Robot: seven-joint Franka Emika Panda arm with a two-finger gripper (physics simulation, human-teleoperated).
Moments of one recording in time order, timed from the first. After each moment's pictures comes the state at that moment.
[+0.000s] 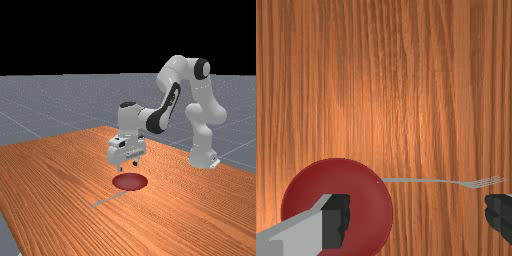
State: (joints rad) arm 0.00 0.39 0.00 -1.96 0.00 2.36 -0.79
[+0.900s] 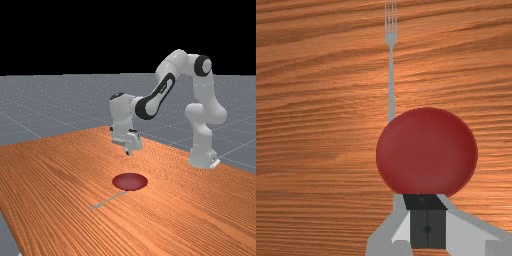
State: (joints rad) arm 0.04 0.28 -0.19 -2.02 0.16 2.12 0.60
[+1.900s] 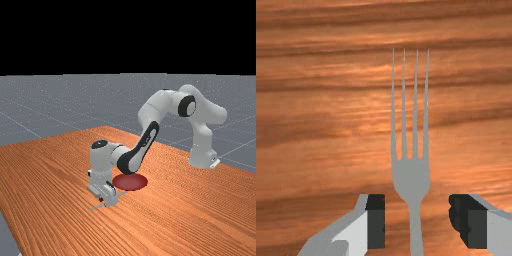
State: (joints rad) arm 0.07 1.02 -0.18 -1.32 0.17 2.28 0.72
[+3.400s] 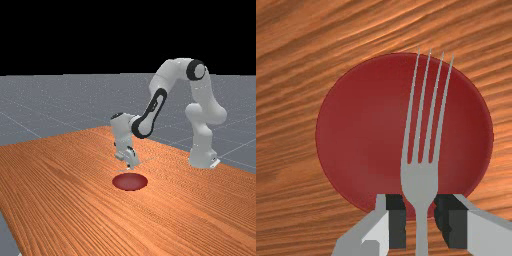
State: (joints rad) arm -0.01 0.39 -0.23 -2.18 0.29 2.33 0.61
